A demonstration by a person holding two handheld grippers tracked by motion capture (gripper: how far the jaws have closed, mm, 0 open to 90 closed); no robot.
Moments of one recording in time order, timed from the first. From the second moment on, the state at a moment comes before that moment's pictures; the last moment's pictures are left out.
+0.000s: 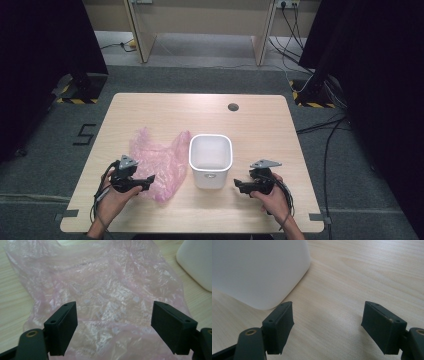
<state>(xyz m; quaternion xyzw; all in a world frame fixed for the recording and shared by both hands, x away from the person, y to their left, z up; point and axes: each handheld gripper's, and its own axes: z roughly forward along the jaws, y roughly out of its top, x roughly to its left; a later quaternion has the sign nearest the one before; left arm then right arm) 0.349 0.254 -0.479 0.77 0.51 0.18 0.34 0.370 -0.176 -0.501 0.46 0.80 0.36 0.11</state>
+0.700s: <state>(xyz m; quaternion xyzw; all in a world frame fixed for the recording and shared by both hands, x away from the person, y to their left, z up) 0.389 0.227 -0.485 0.78 0.51 0.17 0.33 0.369 -0.176 -0.500 0.46 0.81 0.36 0.11</state>
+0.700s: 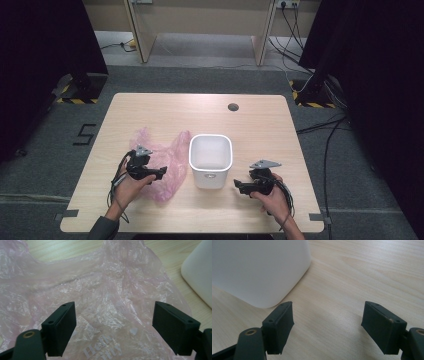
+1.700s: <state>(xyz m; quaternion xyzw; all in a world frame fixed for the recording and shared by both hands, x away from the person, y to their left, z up) 0.404 0.239 -0.513 0.78 0.49 0.20 0.33 0.368 -0.176 -0.501 0.45 0.81 0.36 0.12</state>
